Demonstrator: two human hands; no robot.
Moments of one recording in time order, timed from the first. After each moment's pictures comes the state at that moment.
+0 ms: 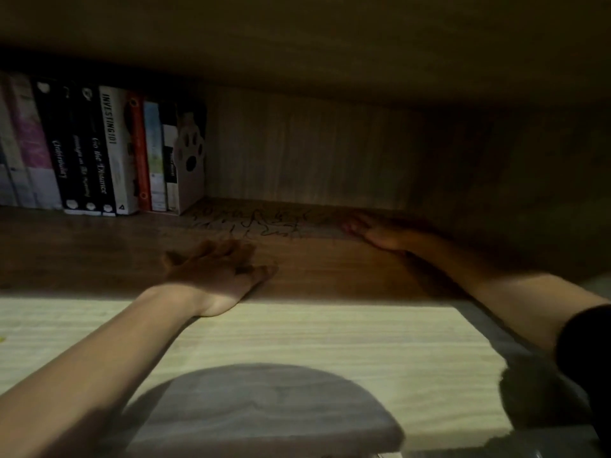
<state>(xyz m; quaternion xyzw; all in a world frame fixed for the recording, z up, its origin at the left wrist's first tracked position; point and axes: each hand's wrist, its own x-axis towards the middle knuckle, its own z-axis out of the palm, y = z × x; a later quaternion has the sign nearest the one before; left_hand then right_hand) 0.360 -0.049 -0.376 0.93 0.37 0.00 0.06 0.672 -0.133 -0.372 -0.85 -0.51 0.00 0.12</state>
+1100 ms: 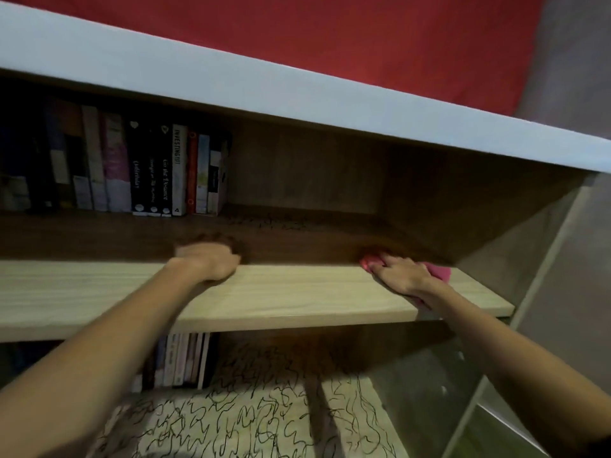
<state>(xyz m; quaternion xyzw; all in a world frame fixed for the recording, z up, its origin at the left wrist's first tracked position) 0.253 -0.051 -0.345 0.92 0.38 0.01 0.08 0.461 -0.279 -0.352 -0.95 -0.31 0.02 0.05</state>
